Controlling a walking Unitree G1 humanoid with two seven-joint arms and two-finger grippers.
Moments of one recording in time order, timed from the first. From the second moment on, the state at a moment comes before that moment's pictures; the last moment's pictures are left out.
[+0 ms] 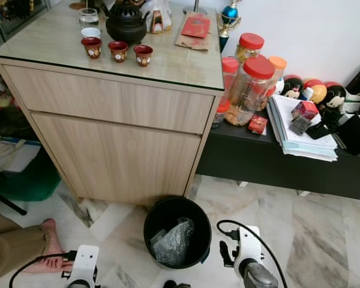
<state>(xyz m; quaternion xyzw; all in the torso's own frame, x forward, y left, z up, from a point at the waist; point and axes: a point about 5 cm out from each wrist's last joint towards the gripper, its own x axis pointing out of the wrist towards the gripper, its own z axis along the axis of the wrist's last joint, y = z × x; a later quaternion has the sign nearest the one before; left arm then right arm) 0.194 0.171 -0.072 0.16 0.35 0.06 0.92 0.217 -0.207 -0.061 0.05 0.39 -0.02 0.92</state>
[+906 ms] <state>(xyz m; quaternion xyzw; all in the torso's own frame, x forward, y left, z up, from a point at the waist) 0.197 0.177 -0.067 0.14 0.32 0.10 0.93 0.197 -0.215 -0.071 0.06 0.42 -0.05 0.91</state>
